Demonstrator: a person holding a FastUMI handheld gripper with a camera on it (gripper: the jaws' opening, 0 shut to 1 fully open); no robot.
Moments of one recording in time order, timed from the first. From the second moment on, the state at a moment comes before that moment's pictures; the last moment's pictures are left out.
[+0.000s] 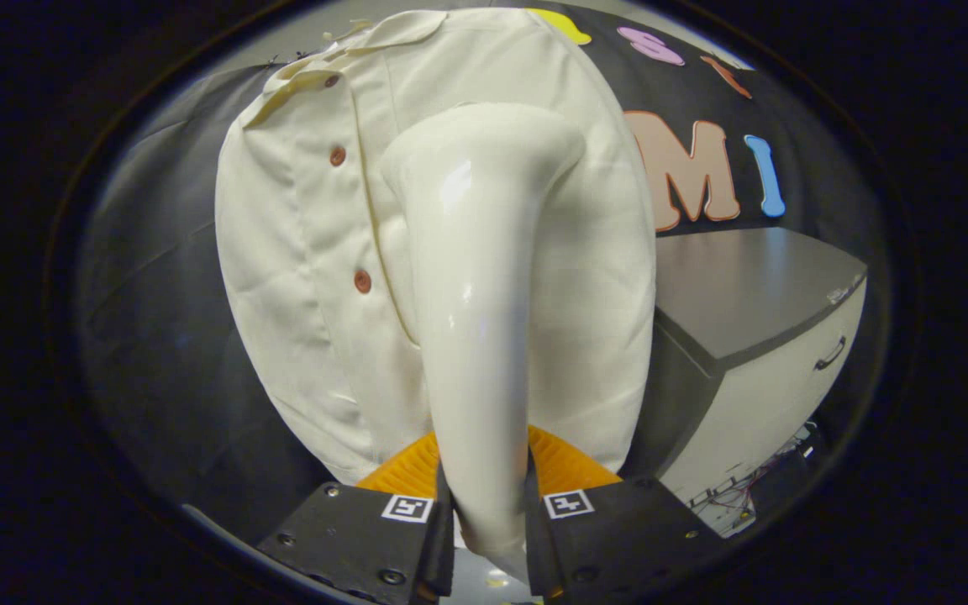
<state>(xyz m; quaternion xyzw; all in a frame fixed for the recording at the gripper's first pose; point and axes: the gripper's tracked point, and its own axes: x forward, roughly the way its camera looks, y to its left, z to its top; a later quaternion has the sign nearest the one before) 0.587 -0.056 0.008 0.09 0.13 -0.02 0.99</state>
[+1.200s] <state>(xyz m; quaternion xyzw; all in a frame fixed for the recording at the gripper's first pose) 0.537 -0.073 -0.126 0.12 0.25 -0.04 0.96</state>
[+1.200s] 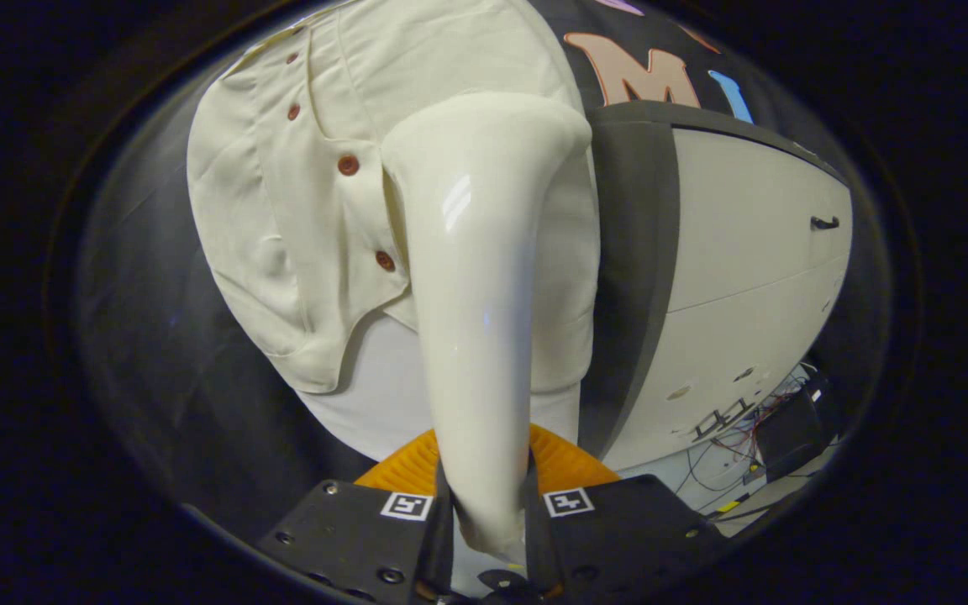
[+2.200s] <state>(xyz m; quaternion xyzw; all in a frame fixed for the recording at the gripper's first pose) 0.279 -0.058 -0.024 0.11 0.16 -0.07 0.98</state>
